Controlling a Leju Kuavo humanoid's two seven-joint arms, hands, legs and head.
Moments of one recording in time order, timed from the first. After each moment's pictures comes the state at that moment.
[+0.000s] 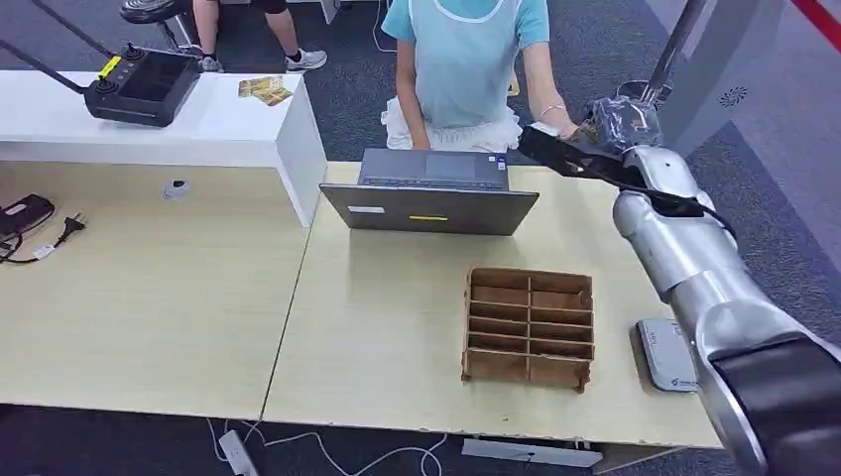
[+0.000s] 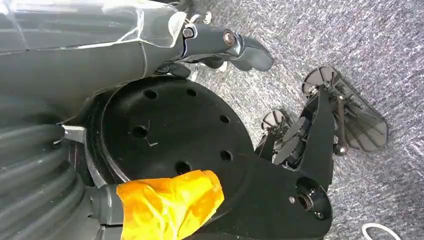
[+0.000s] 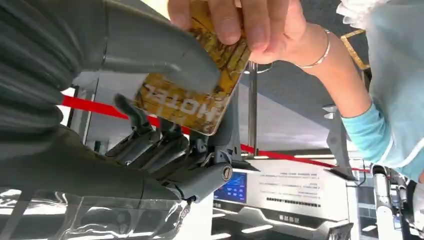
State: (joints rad) left arm -0.09 -0.25 0.95 -0.27 -0.15 0.29 0.09; right arm -1.08 -0.17 0.51 -0.66 1.11 -0.04 0.06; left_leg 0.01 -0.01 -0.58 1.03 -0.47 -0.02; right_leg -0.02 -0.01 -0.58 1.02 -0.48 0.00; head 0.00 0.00
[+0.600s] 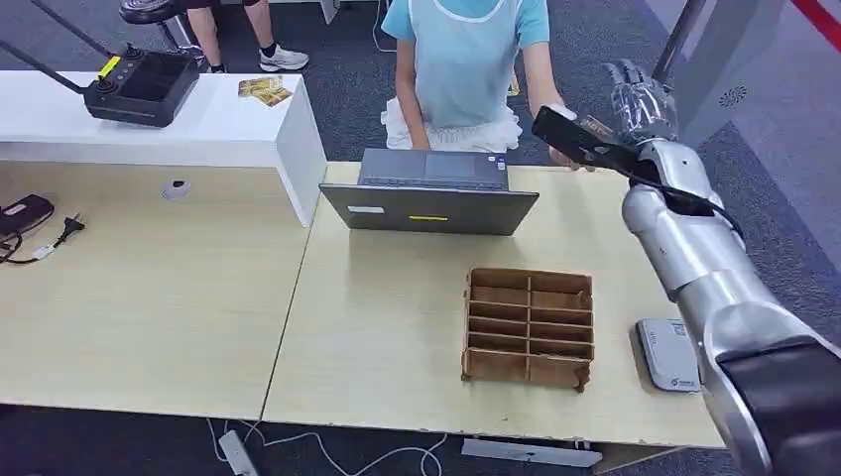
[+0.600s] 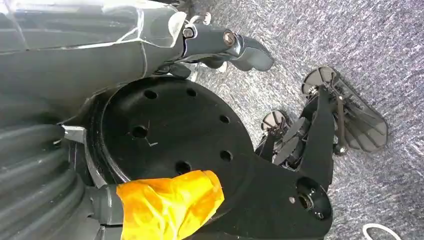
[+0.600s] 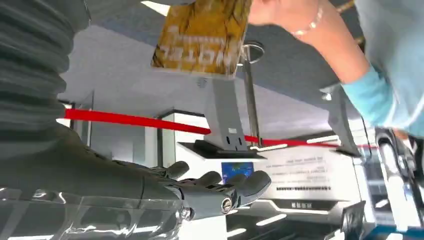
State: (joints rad) left arm -0.09 -0.25 0.95 -0.27 -0.15 0.29 0.09; right arm -1.05 -0.19 0.47 -0.73 1.04 -0.14 0.05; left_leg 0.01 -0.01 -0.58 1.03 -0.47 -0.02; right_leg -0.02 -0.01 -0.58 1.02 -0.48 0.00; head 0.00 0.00
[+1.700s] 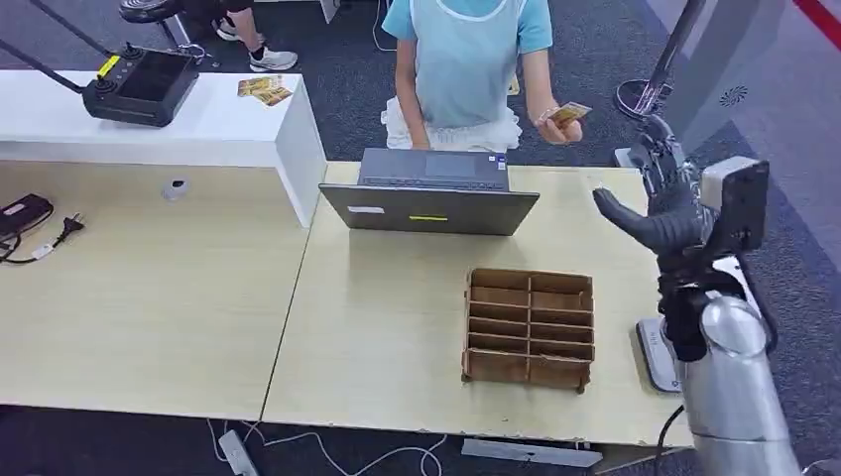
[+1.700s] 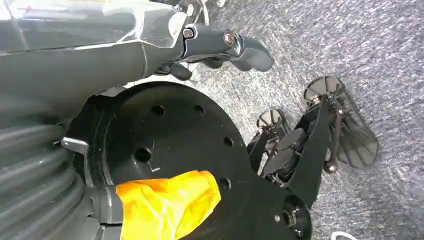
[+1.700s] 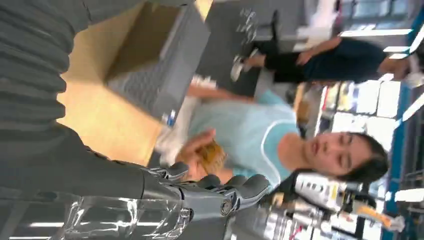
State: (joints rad) left arm -0.08 -0.27 1.04 -0.27 -0.01 0.36 0.02; right arm -0.37 -0.22 0.09 -1.61 -0.08 0.10 -0.12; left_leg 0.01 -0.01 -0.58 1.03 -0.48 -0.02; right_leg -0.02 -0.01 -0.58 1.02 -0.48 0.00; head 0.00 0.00
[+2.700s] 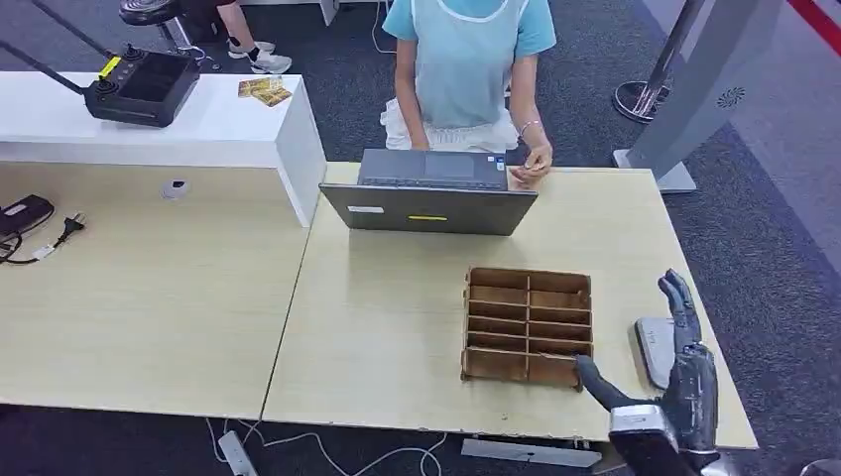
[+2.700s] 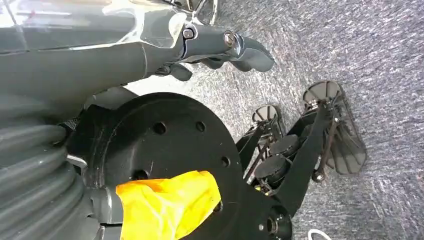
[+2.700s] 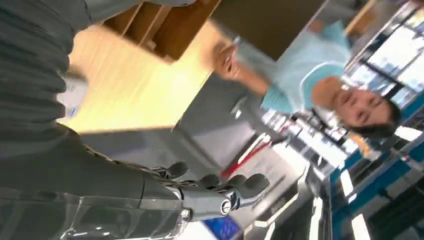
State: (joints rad) left arm -0.07 -0.28 1.13 -0.27 0.05 0.38 0.00; right arm 0.29 -0.17 0.18 -2.02 0.83 -0.46 -0.21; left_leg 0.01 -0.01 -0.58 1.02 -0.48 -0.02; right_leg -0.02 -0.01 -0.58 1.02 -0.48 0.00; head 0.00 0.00
